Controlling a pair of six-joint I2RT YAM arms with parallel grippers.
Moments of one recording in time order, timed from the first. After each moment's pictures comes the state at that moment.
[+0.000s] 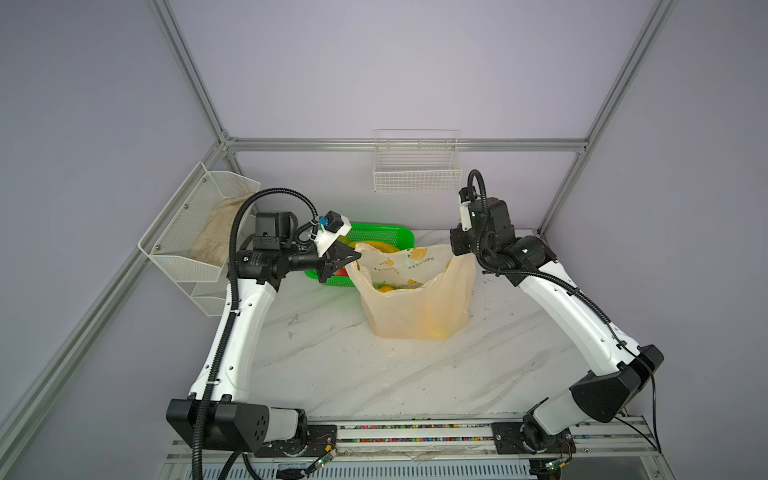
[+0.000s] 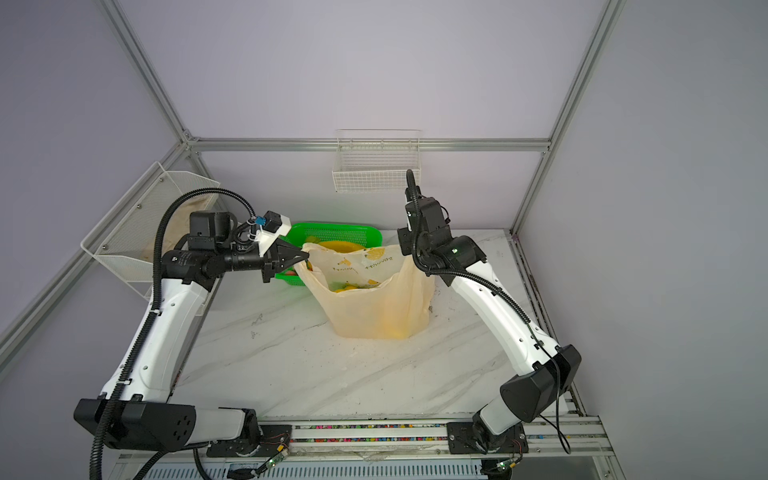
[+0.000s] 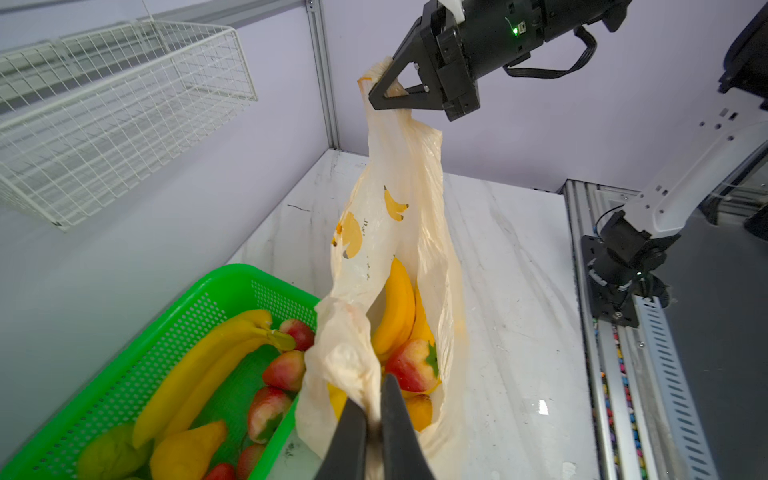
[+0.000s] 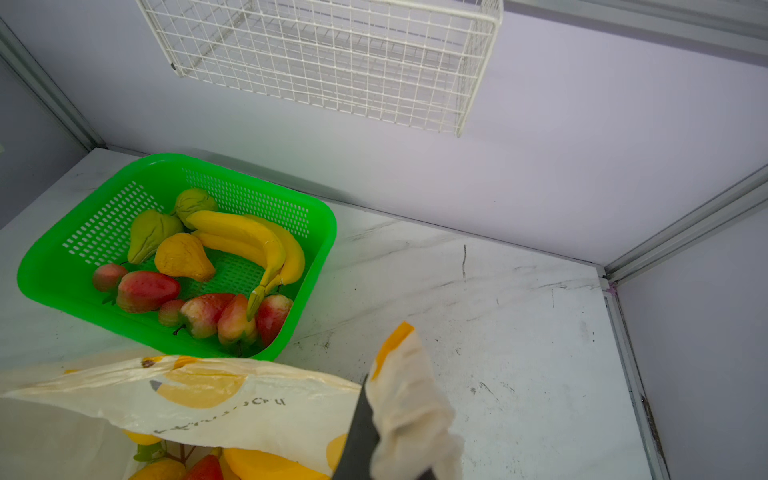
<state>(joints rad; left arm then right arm) -0.05 1.36 1.58 -0.81 0.97 0.52 0.57 1.54 1.75 -0.72 0.36 0.09</state>
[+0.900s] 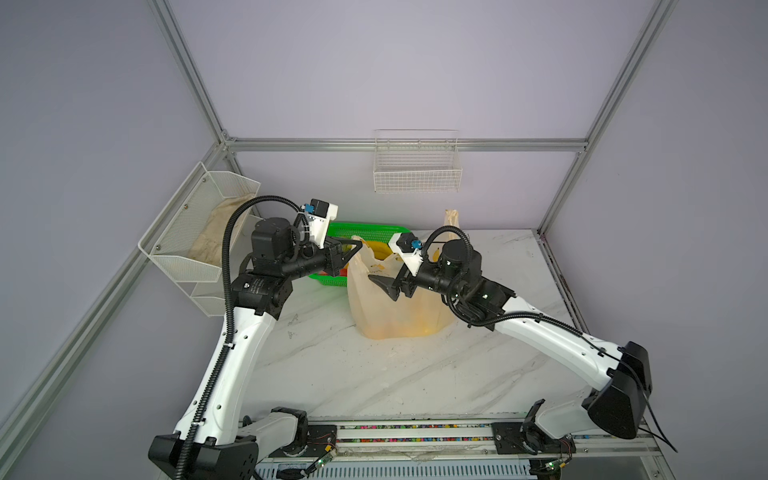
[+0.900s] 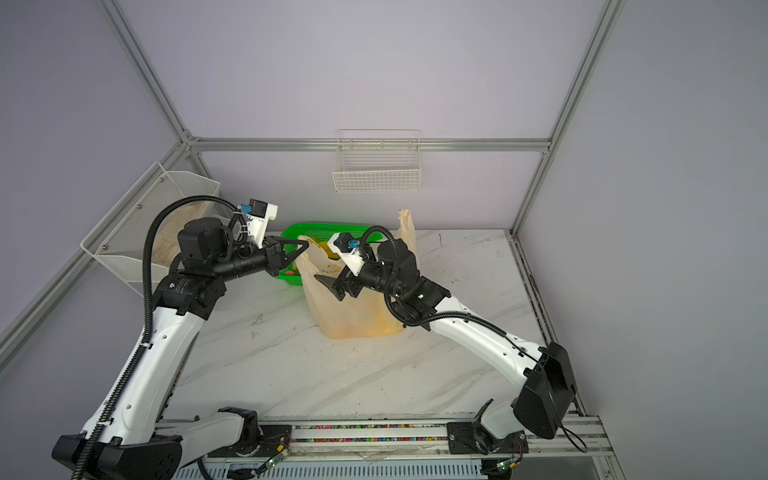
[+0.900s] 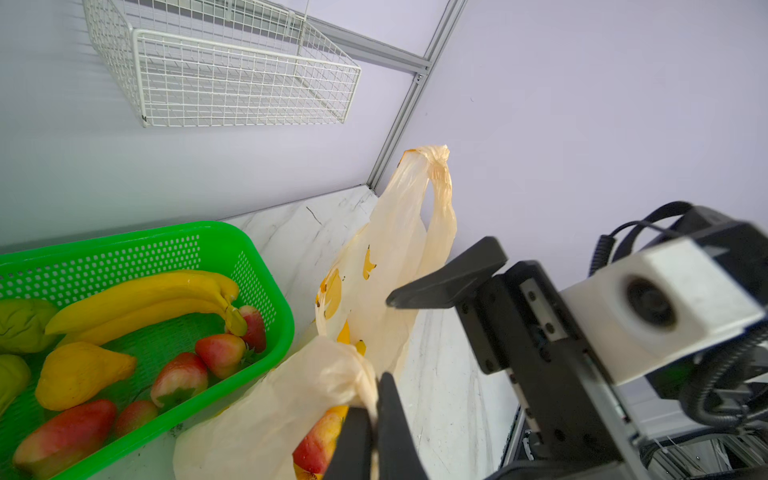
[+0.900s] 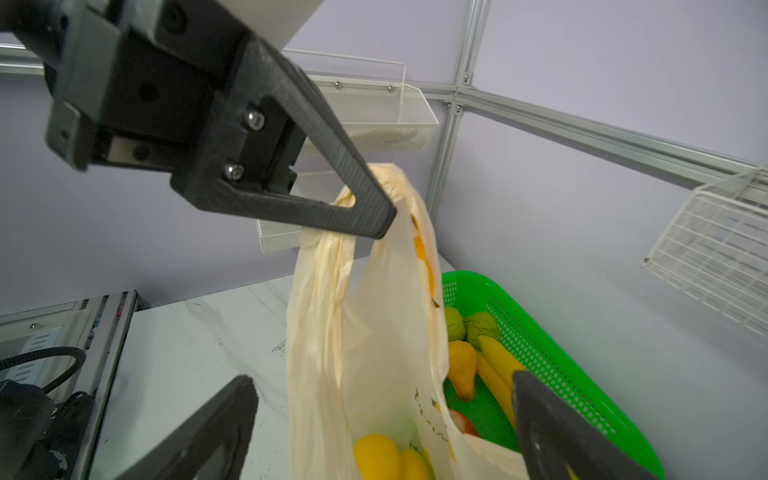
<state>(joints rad) -0.15 1.18 1.42 -0.52 0.73 -0.24 0.83 1.48 1.28 0.12 -0.32 -0.15</state>
